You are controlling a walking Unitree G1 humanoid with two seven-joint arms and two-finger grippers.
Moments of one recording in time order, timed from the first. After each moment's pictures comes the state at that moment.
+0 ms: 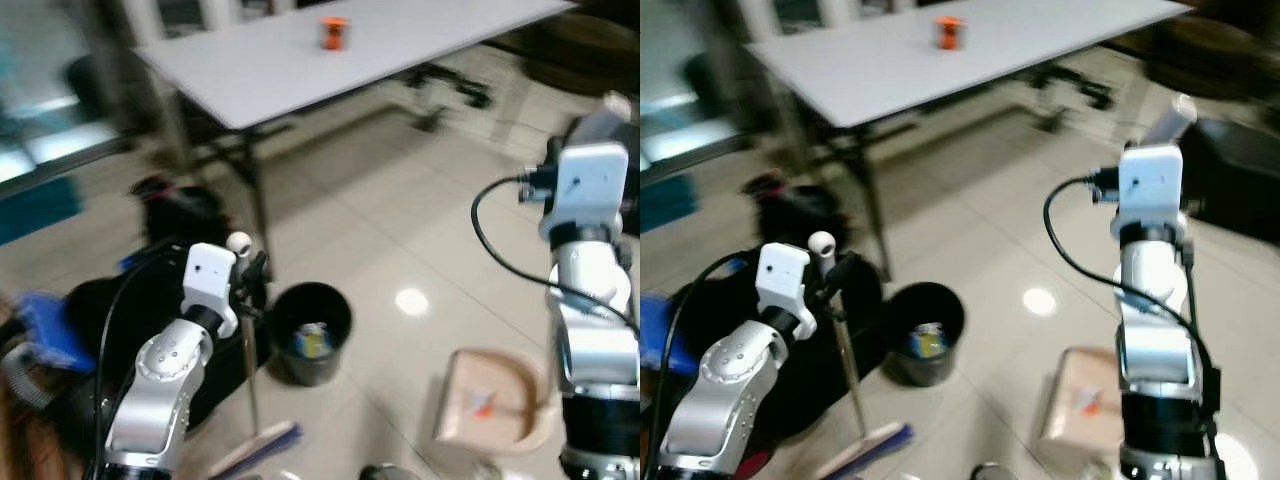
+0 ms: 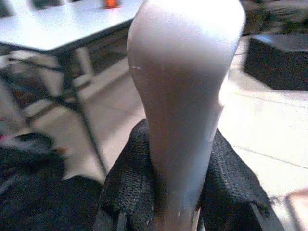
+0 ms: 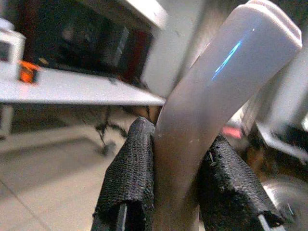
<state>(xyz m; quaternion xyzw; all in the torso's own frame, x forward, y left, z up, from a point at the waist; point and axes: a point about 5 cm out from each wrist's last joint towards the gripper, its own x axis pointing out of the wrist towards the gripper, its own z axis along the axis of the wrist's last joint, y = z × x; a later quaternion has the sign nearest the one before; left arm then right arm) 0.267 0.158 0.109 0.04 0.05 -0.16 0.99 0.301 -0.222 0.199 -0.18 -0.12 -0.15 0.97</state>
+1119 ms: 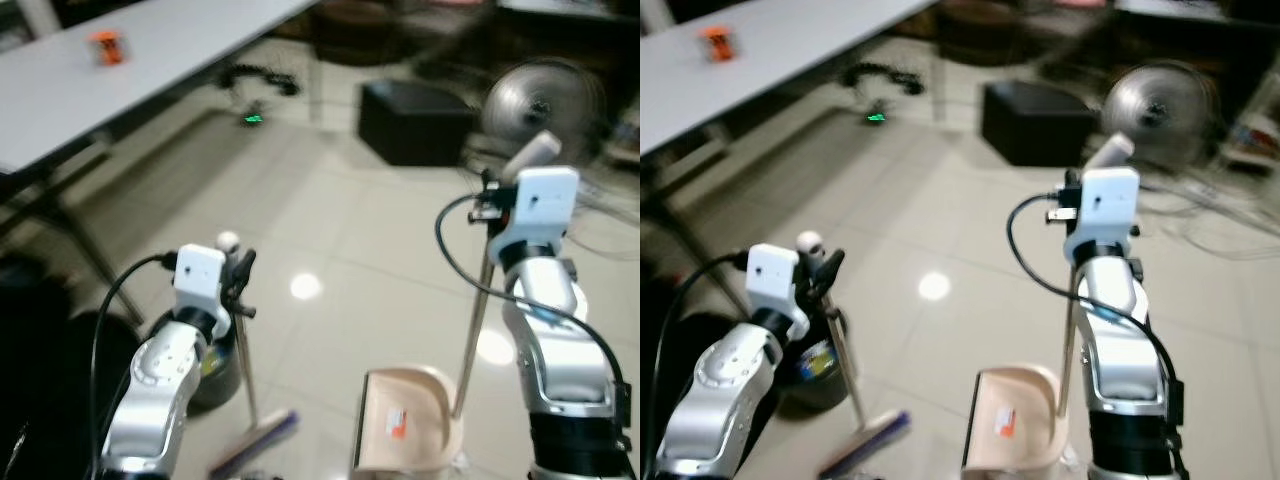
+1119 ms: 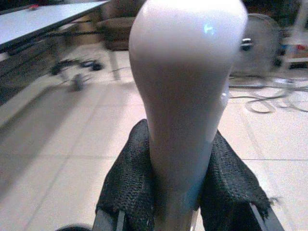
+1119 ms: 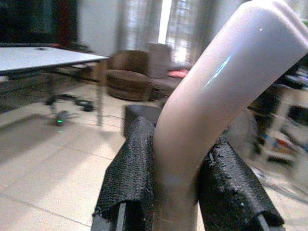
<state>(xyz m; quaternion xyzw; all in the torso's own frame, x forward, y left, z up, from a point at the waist) 0.266 0.163 0.108 0.04 0.04 -0.12 0.99 0.299 -0.185 0.184 -0.08 -0.07 -0.06 0.99</state>
